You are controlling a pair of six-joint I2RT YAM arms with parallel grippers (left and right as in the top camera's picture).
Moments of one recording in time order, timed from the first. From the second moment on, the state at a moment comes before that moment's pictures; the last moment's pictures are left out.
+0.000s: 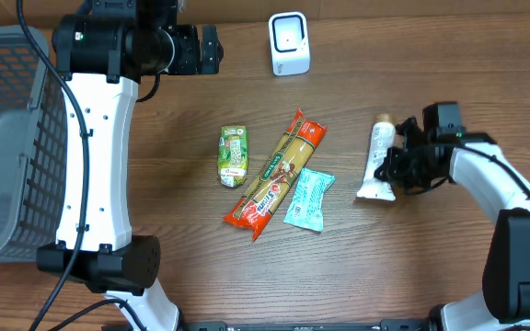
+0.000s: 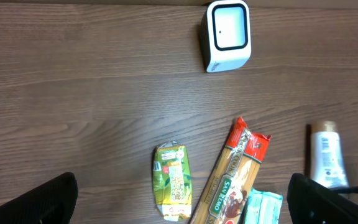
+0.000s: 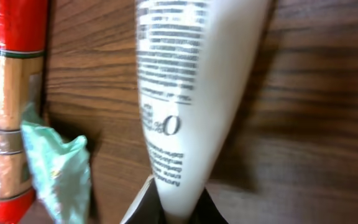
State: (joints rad) left arm -0.10 1.89 2.30 -1.36 0.15 -0.13; right arm 0.01 1.71 1.04 -0.71 -0.44 0.19
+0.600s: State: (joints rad) left arm -0.10 1.89 2.30 -1.37 0.15 -0.13; right arm 0.16 1.71 1.79 -1.10 -0.04 0.17
